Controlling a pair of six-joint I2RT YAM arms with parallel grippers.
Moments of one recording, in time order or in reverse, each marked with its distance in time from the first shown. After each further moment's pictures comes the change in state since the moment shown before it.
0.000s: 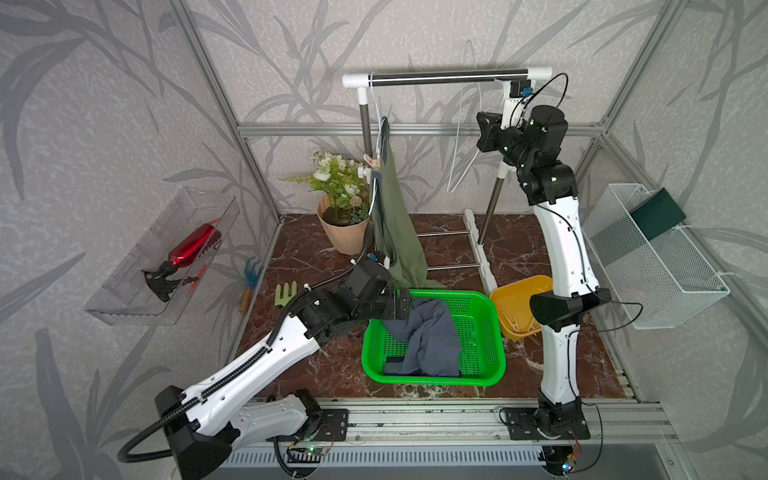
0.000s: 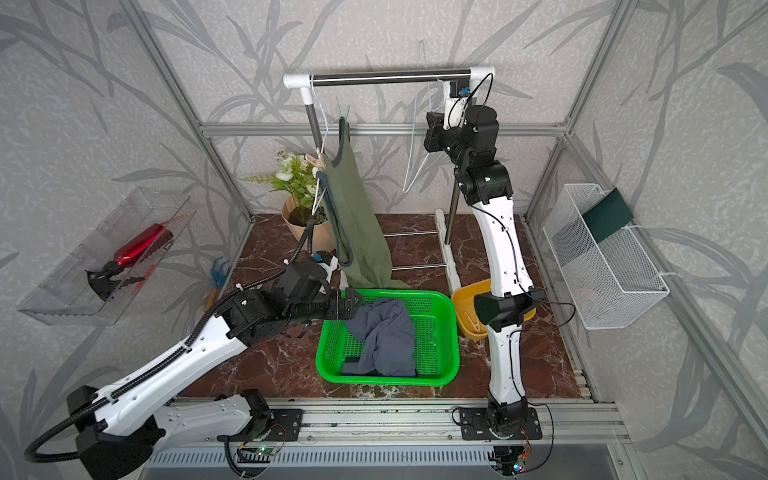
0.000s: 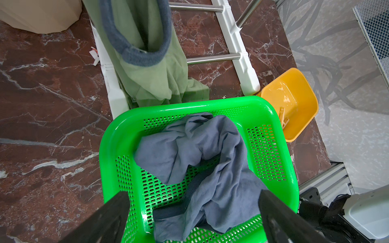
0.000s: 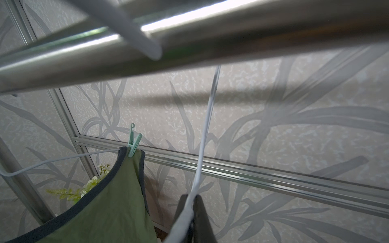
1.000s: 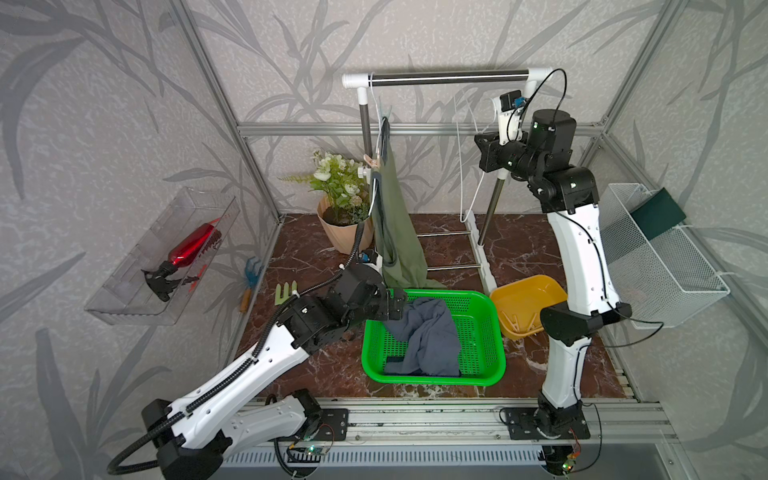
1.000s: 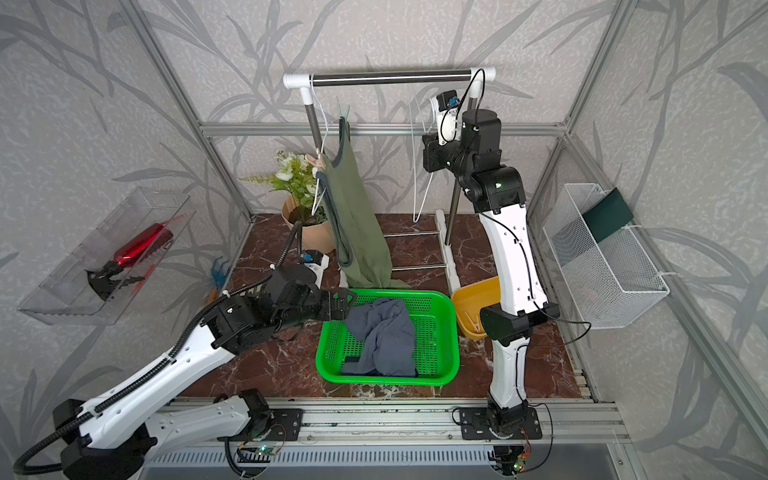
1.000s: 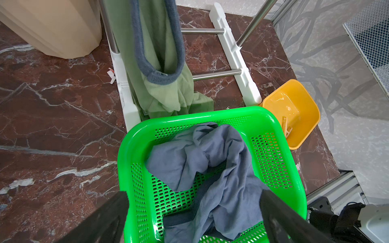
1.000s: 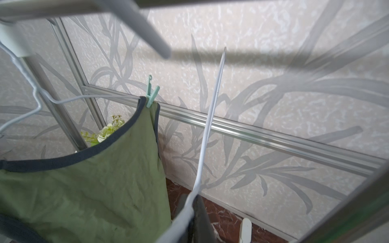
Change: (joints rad) left arm 0.000 -0.081 -0.026 0.014 -0.068 0.038; right arm 0.055 -0.165 -0.092 -0.267 -0.005 -0.150
